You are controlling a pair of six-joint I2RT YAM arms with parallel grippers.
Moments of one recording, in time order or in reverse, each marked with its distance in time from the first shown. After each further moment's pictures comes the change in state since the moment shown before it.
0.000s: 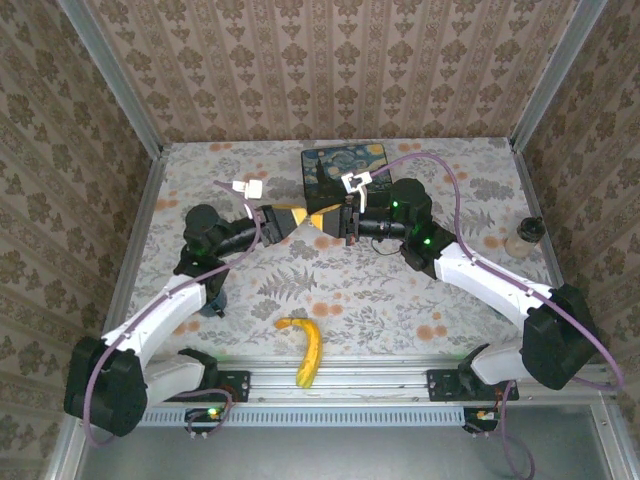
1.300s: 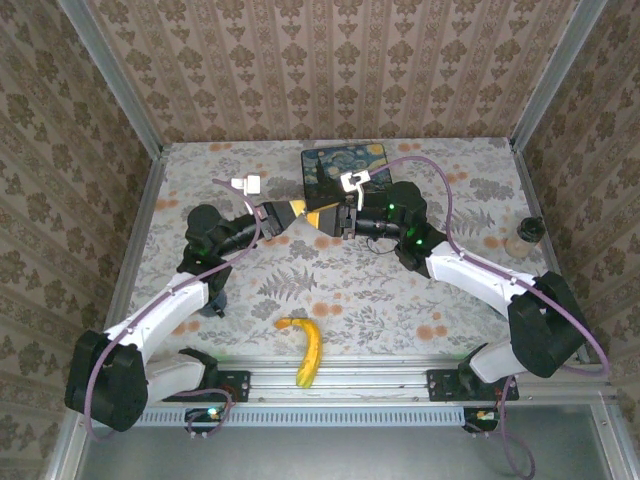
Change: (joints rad) left arm -0.016 0.019 0.003 0.061 -0.082 -0.080; right arm -0.007 0.075 -0.035 0.164 0.004 0.149
